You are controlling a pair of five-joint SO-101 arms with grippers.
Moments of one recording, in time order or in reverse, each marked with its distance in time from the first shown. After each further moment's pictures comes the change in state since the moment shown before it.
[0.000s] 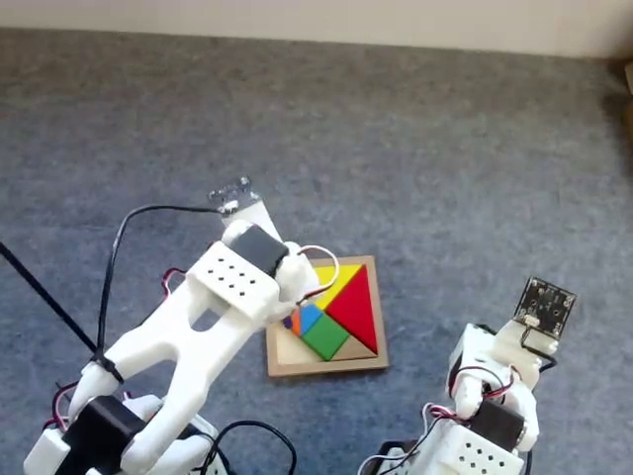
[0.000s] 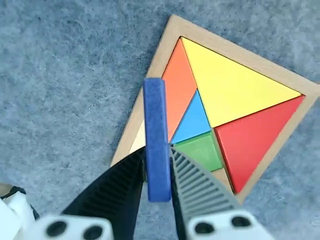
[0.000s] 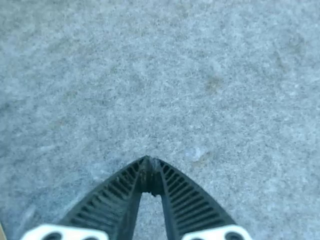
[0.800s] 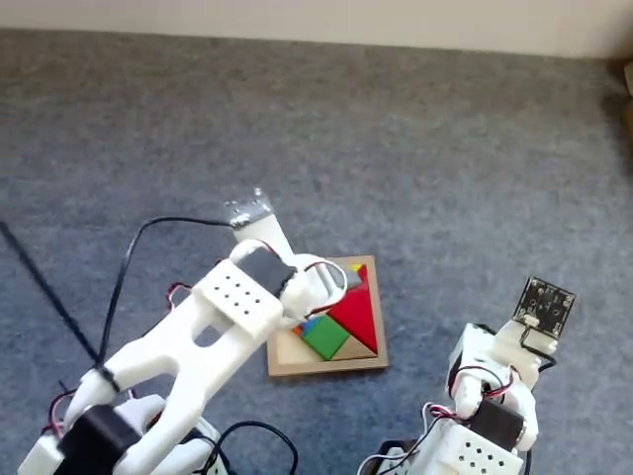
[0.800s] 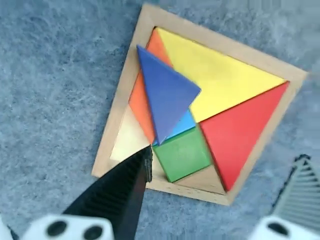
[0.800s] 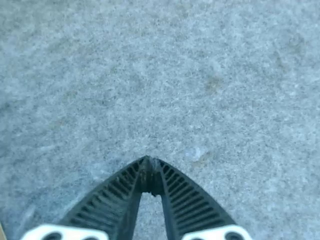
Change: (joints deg) left arm 2.5 -5.1 5.5 -7.6 0.3; right arm 0.0 0.0 0.0 0.0 0.0
